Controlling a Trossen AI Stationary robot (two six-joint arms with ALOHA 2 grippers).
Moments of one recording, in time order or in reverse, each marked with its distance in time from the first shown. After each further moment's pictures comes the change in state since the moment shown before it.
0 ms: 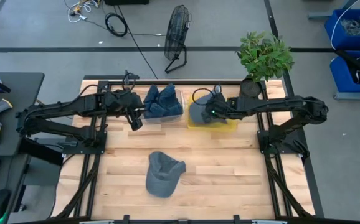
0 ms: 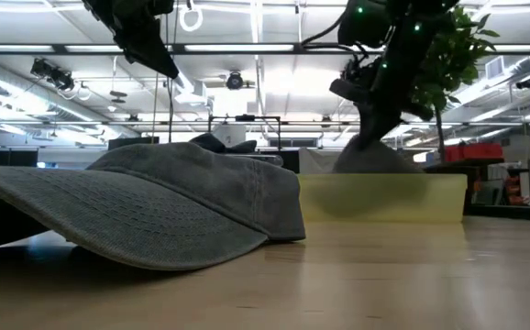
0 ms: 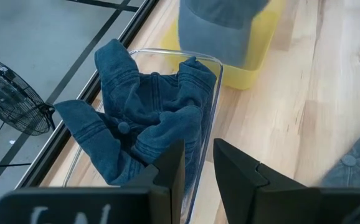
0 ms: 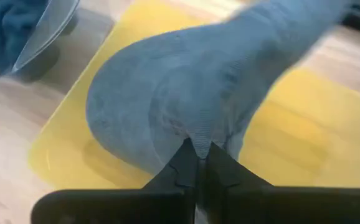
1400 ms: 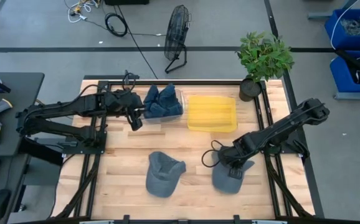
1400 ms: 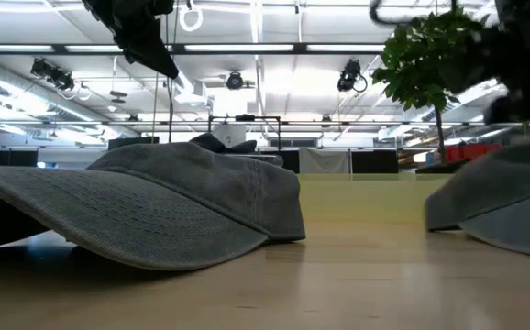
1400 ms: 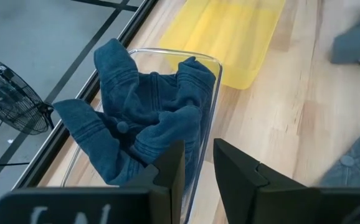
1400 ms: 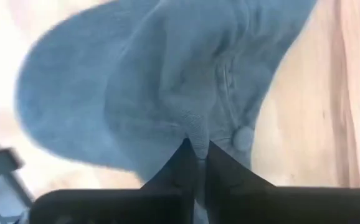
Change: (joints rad) left arm 0.000 0.000 0.000 0.000 0.003 -0.007; right arm 0.611 0.000 -0.090 -0.241 -0.576 -0.110
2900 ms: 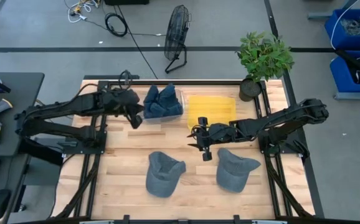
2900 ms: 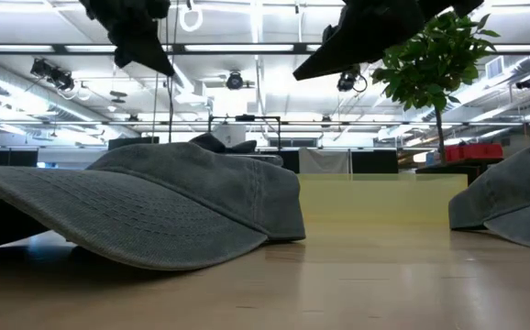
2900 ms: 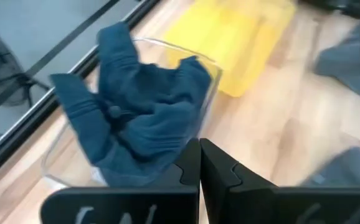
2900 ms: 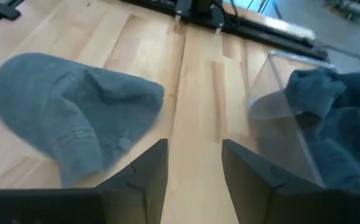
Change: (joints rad) left arm 0.026 -0.023 0.000 -0.023 0.039 -0.176; right arm -0.231 0.003 0.001 0.890 0.358 -0.897
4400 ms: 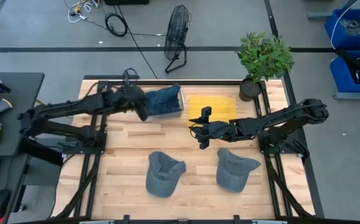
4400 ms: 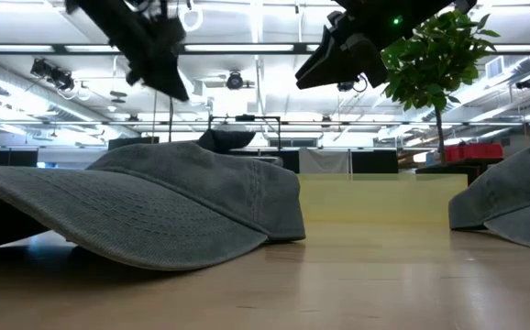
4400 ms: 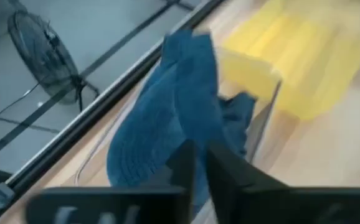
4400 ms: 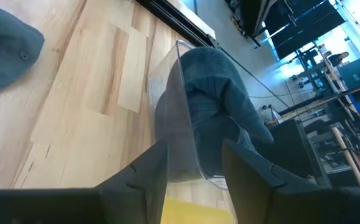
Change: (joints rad) left arm 0.095 0.107 -0.086 0.209 -0.131 0.049; right arm -0.028 0.000 0.000 0.041 0.373 -0.359
